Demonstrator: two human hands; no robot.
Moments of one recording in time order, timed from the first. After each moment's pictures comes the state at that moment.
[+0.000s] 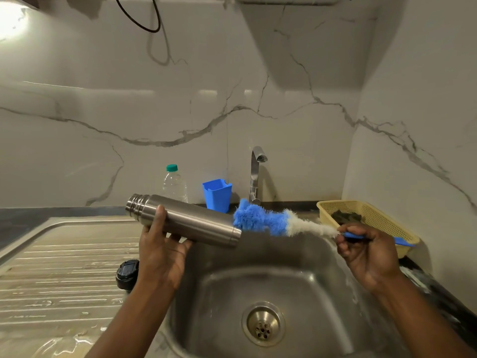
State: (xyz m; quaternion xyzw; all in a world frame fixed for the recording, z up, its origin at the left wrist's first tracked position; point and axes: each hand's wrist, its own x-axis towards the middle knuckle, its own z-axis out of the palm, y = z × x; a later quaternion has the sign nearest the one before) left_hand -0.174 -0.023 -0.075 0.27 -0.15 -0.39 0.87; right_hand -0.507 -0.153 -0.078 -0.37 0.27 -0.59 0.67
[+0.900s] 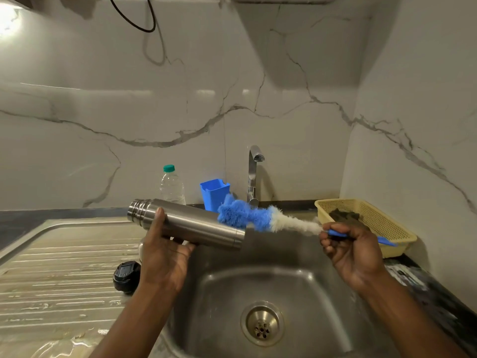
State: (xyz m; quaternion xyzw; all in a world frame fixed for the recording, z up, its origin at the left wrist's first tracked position) left_hand -0.181 -0.026 -0.077 0.26 -0.13 -0.43 0.86; right_hand -0.491 -0.143 -0.078 -0.38 0.26 -0.56 0.69
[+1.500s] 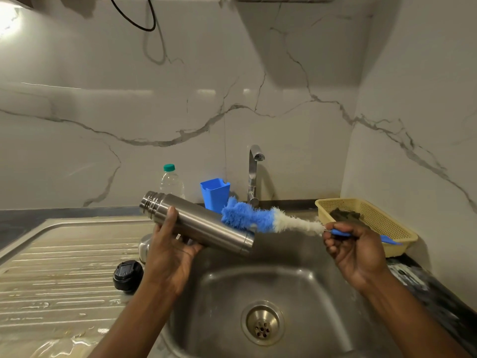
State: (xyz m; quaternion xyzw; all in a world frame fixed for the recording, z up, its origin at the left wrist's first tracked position) left_hand -0.189 -0.023 -0.073 0.25 -0.16 -0.46 0.84; right_hand -0.494 -0.144 -0.076 -0.35 0.28 -0.57 0.69
